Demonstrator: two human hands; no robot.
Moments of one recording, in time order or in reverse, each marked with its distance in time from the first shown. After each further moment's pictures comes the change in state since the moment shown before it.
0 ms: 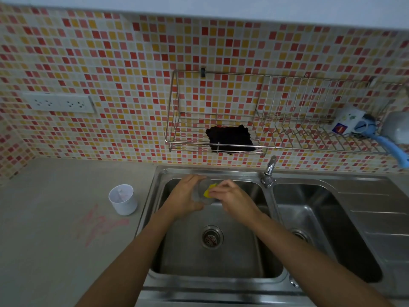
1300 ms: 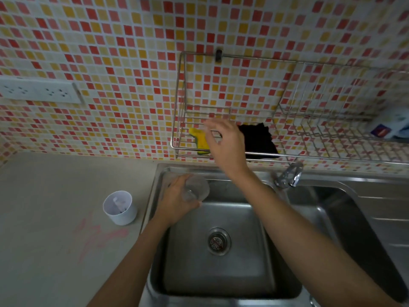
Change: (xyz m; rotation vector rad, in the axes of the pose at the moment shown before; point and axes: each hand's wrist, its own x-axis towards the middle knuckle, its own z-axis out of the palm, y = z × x) left_hand 0.030 -0.080 0.003 -0.209 0.092 -0.307; right_hand 0.171 0.005 -0.029 0.242 0.577 0.319
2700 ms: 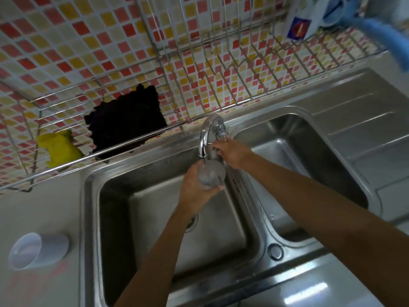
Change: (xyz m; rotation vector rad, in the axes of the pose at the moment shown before) left_hand 0.028 0.092 0.245 -0.079 -0.313 -0.156; right_hand -0.132 0.320 -0.096 -0.393 -0.778 0.474
